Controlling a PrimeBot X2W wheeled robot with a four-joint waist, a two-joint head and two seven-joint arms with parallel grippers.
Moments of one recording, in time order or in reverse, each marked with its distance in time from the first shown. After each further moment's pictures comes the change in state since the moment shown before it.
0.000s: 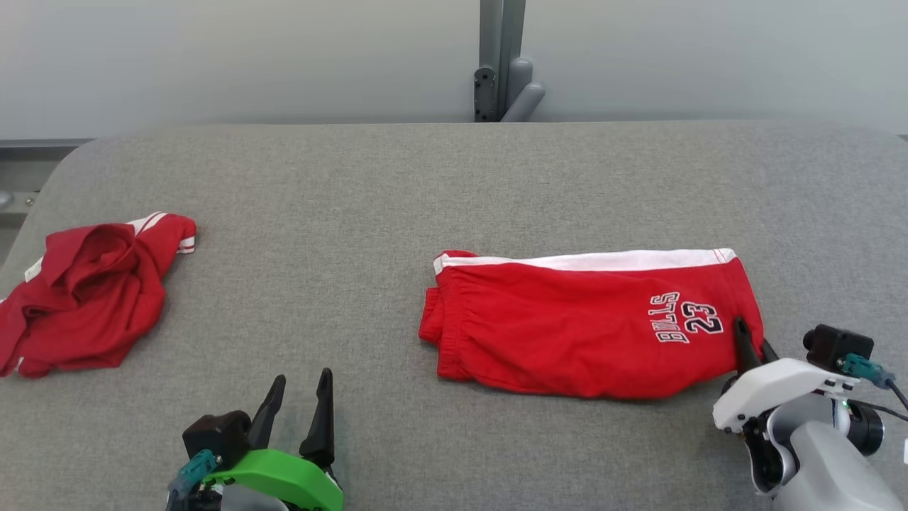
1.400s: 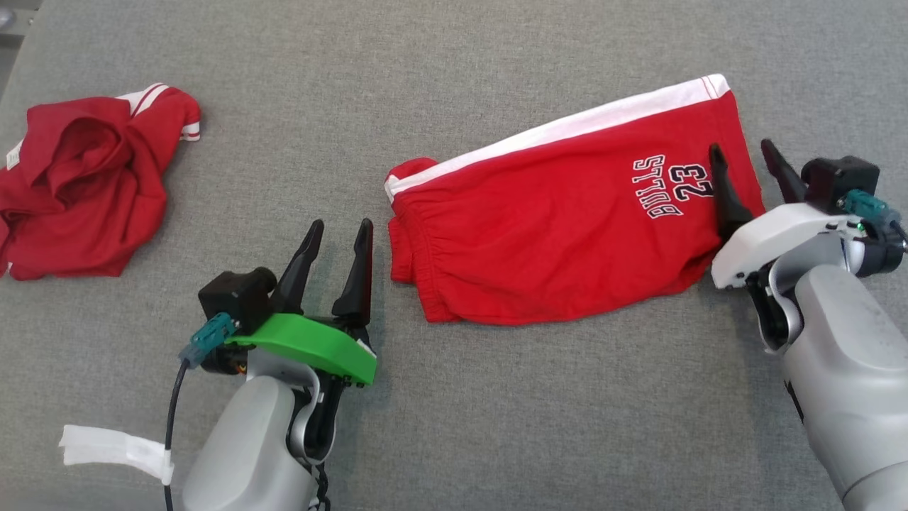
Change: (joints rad) left arm -0.309 0.000 -0.150 -0.040 -0.105 0.010 0.000; right arm -0.338 -0.079 0.112 -0.031 -0.149 0.000 0.000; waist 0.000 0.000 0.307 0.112
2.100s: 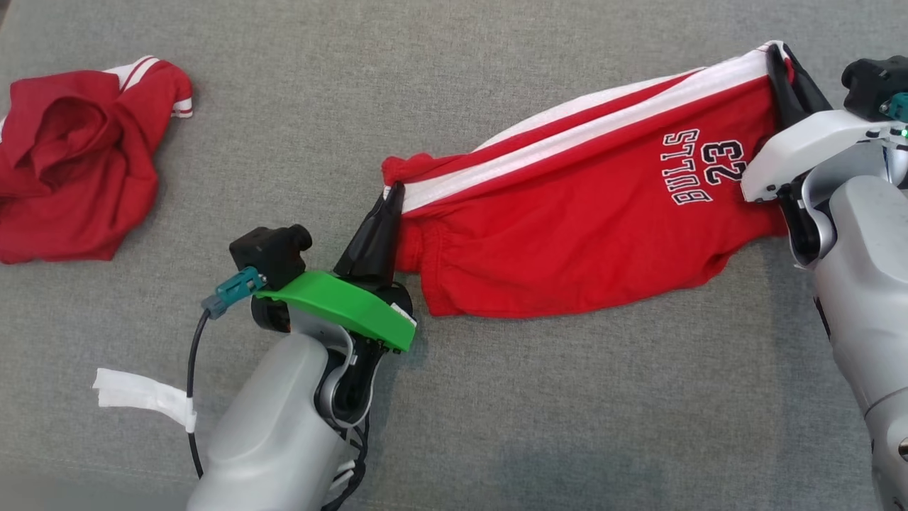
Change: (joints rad) left arm -0.112 0.000 -0.154 0.030 -0.266 -0.018 0.001; right arm -0.195 -0.040 0.021 0.094 -0.013 0.000 0.000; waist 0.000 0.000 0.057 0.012
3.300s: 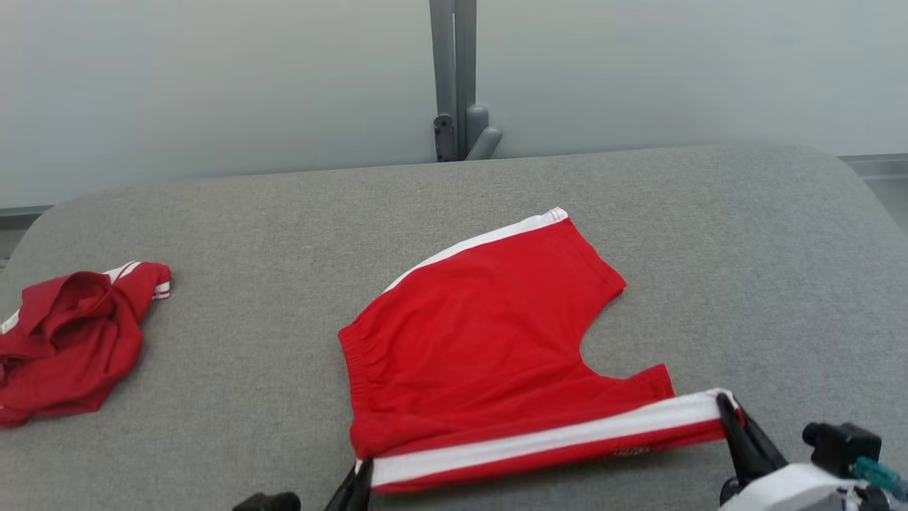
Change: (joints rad) left arm 0.630 0.039 0.135 -0.072 0.249 0.000 0.000; right arm 0.982 0.054 0.002 -0.556 0.207 0.001 0.001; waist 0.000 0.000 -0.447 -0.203
